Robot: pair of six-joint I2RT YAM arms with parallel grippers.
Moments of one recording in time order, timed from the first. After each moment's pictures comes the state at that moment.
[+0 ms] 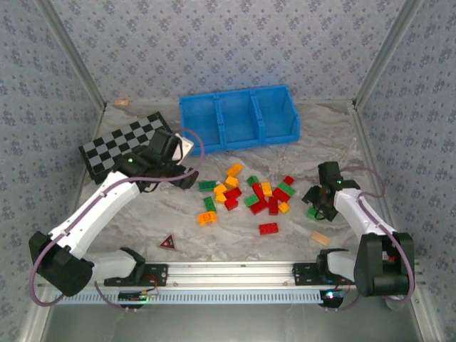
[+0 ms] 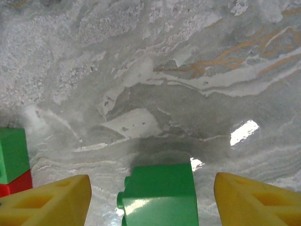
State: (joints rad) left arm -0.59 1.23 1.19 -0.91 -0.16 0.04; right arm 0.03 1.19 0.63 -0.74 0.05 0.70
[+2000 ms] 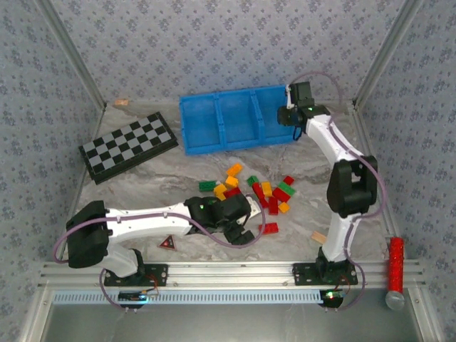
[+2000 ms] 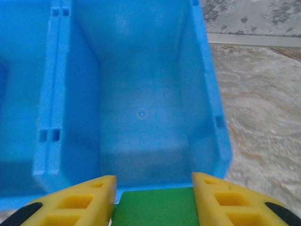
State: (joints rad) left arm -1.27 1.47 1.00 -0.54 -0.11 -0.19; right arm 0.21 1.94 1.69 -0.53 0.10 0.08
